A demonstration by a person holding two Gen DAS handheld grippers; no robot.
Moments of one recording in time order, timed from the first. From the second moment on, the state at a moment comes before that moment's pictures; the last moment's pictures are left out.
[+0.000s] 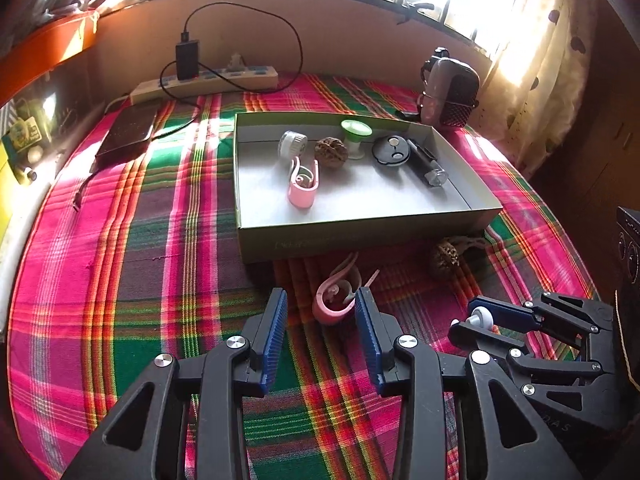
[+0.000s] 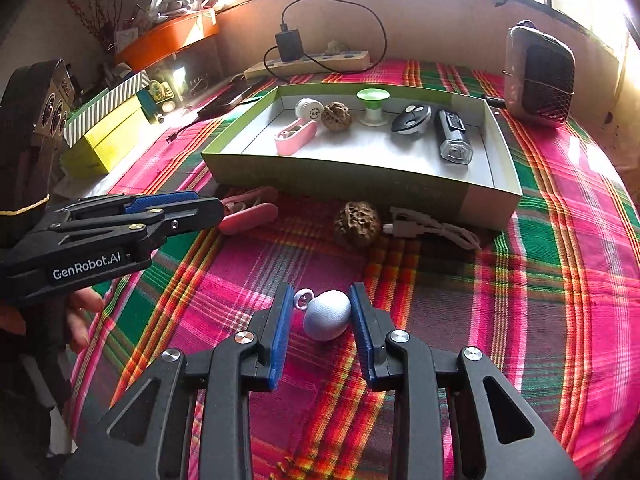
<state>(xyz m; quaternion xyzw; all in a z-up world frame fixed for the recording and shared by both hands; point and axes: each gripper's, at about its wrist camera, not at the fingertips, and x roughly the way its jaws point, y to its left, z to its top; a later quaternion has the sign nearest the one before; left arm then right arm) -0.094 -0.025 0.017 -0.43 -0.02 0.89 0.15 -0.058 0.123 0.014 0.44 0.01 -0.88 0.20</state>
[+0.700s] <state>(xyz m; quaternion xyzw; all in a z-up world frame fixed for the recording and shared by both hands) -0.104 0.009 0.005 -0.44 0.01 0.88 0.18 -0.053 0.157 0.012 0.44 -0.01 -0.88 0.17</state>
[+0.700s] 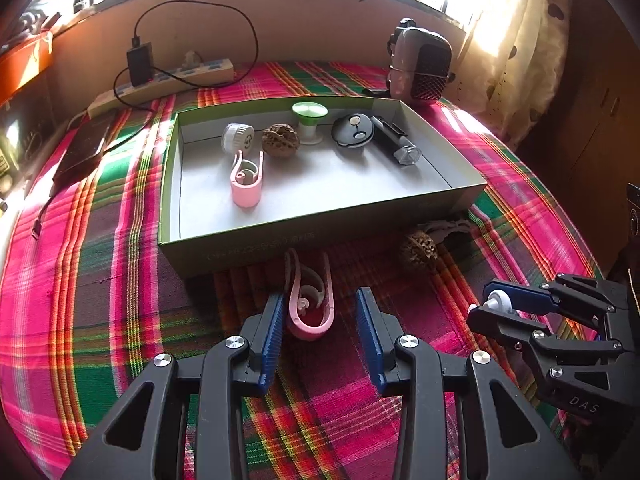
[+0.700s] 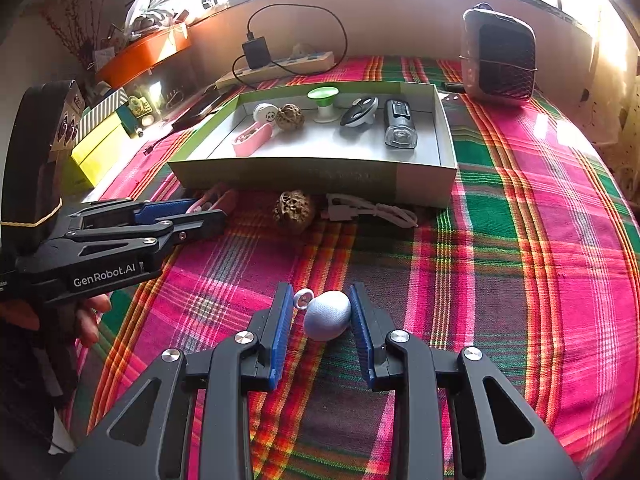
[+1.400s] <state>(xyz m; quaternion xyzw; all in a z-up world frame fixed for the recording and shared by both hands) -0.108 0.012 0.004 -0.44 0.02 0.89 0.14 -0.053 0.156 0.012 0.44 -0.01 -0.88 0.17</state>
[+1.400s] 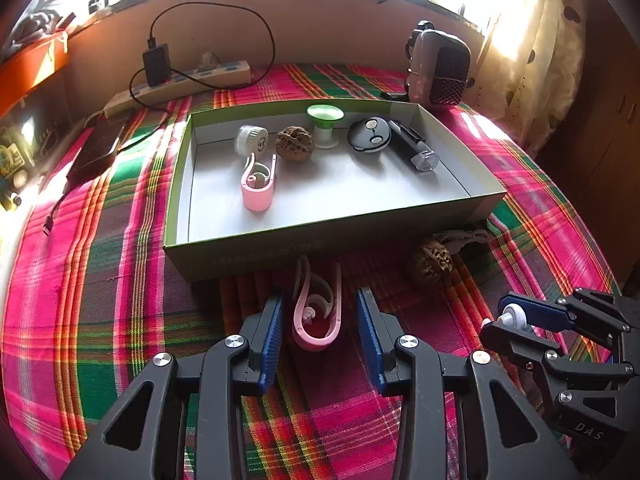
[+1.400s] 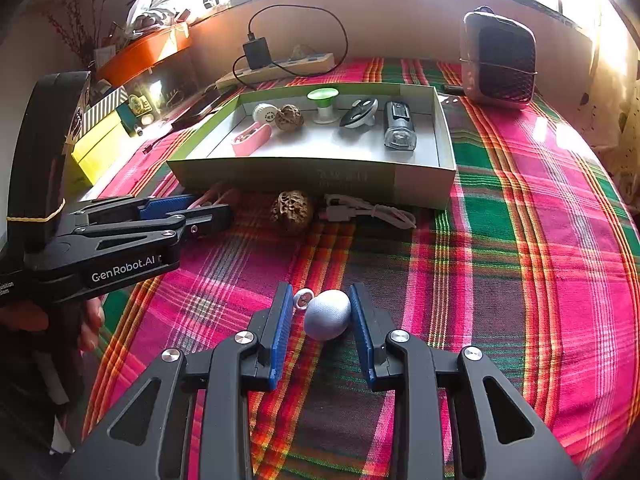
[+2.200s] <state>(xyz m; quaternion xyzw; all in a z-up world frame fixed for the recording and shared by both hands) -0.104 0.011 0.003 -0.43 0.03 0.89 0.13 -0.052 0.155 0.012 0.44 0.00 -0.88 0.17</state>
